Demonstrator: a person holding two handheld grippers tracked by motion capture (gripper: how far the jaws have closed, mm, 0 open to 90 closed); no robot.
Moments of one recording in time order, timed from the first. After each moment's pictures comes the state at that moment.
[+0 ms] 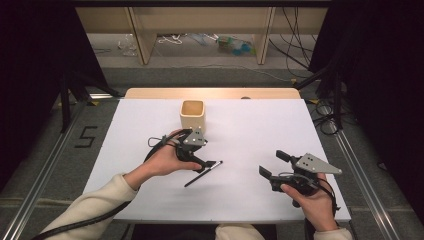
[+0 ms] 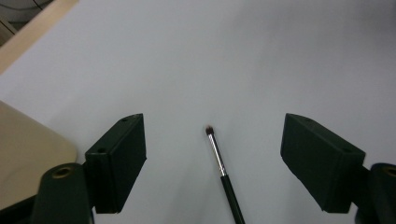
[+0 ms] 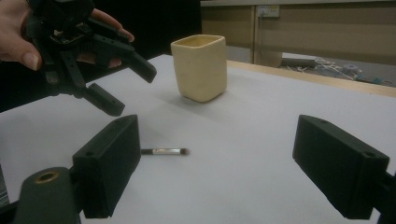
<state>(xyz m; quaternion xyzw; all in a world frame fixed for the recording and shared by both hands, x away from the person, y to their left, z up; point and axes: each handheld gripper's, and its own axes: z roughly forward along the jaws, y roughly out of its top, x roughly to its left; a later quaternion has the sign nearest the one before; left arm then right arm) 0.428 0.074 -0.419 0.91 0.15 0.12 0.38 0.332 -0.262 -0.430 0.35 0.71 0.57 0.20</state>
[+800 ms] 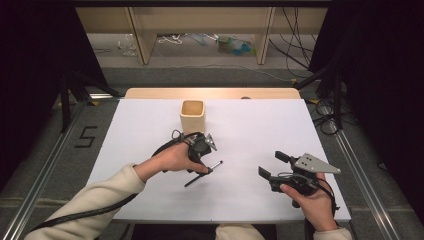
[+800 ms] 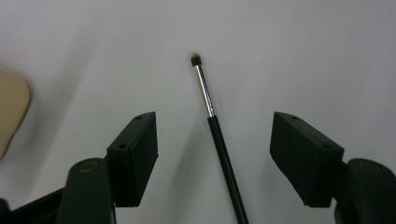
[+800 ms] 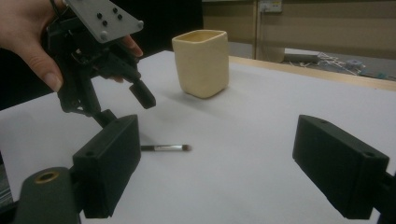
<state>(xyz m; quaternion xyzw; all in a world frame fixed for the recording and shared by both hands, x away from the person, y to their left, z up) 0.434 0.047 -0.426 0.96 0.17 0.07 0.21 0.333 -0.261 -0.432 0.35 0.72 0.57 0.19</state>
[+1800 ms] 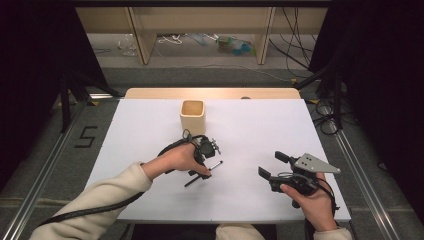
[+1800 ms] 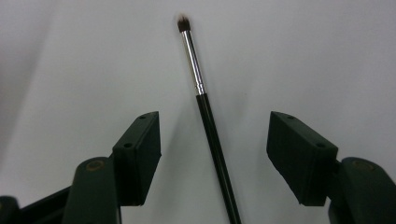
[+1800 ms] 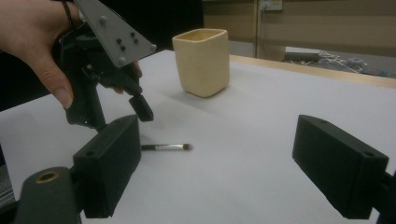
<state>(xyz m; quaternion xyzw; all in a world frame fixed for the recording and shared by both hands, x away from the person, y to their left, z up) 0.437 0.035 -0.436 0.98 0.18 0.04 0.12 0.333 -0.261 -0.432 0.35 0.72 0.57 0.19</state>
